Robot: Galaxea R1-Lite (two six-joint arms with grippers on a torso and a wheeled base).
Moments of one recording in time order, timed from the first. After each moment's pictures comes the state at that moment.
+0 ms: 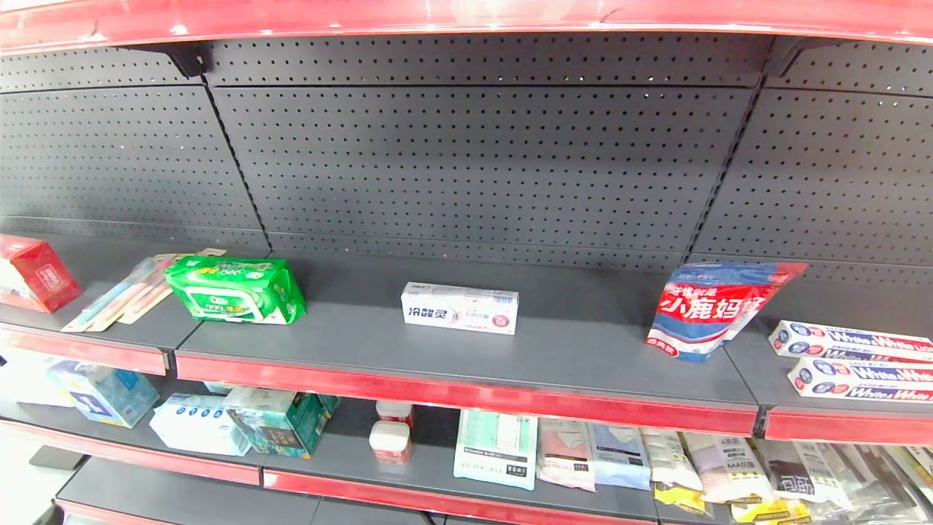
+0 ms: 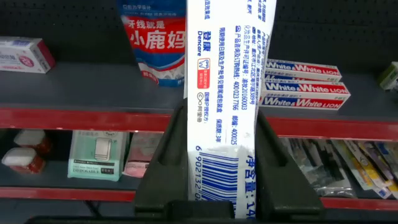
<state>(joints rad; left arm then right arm) -0.01 0.32 -0.22 -0.04 -0.04 -0.06 -0.20 0.42 -0.16 -0.19 0.06 -0.08</state>
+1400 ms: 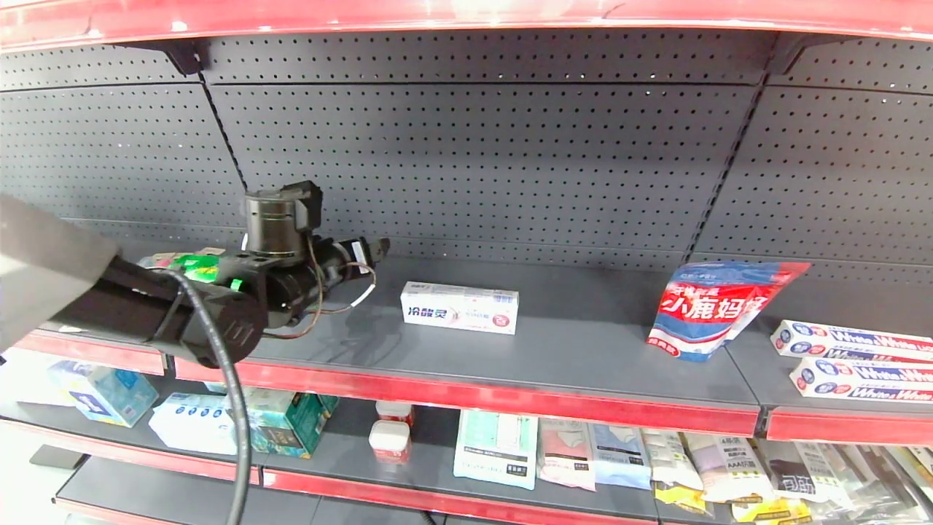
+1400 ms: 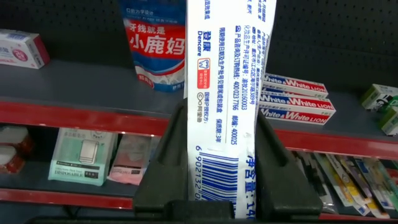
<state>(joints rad) -0.35 2.00 -1.04 -0.70 0.21 -0.31 -0.20 0.34 -0.13 -0.19 0.07 -0.15</state>
